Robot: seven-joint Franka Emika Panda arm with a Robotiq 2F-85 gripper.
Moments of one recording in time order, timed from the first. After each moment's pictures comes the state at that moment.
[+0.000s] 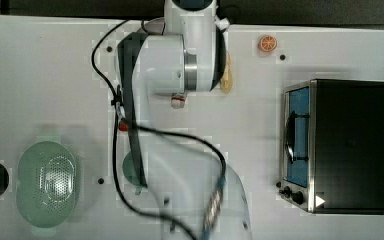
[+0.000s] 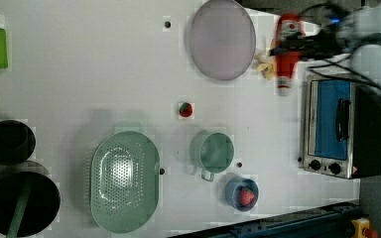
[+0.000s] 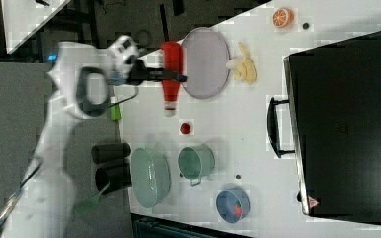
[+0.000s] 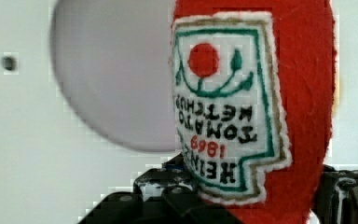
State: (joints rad) arm -0.06 0.51 0.12 -1.53 -0.01 0.40 -0.55
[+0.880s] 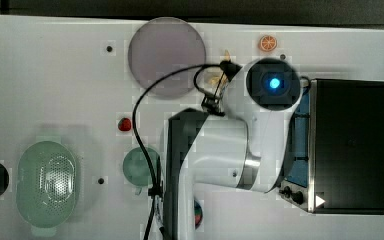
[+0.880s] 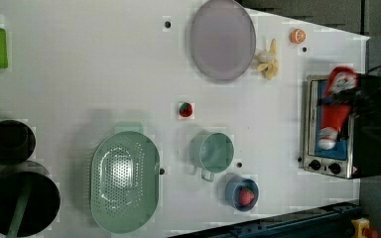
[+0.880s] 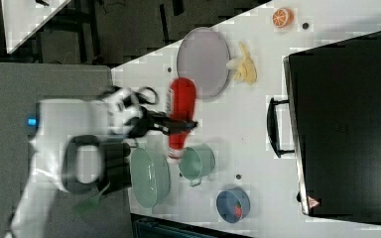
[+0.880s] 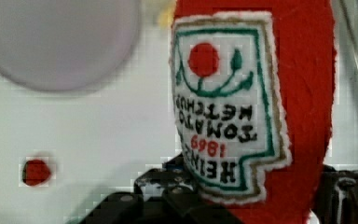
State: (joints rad) arm -0.21 0.04 0.07 -2.09 0.01 0.48 -0.55
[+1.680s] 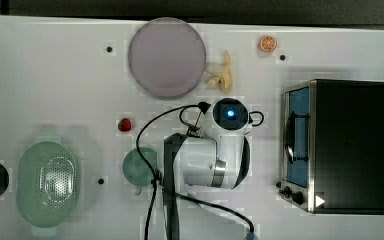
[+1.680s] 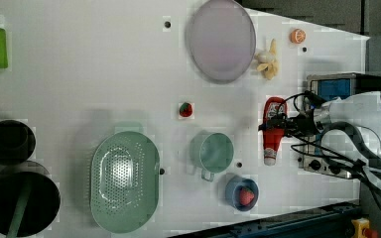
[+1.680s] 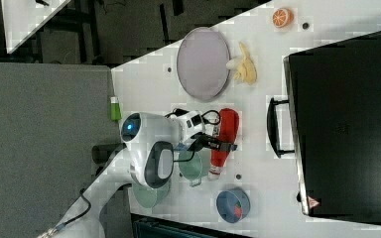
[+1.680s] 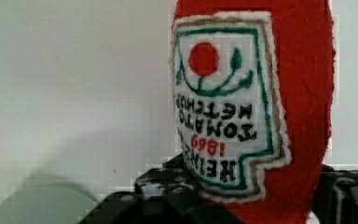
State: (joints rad) arm -0.19 0.27 0.10 -2.32 0.01 0.81 -0.55
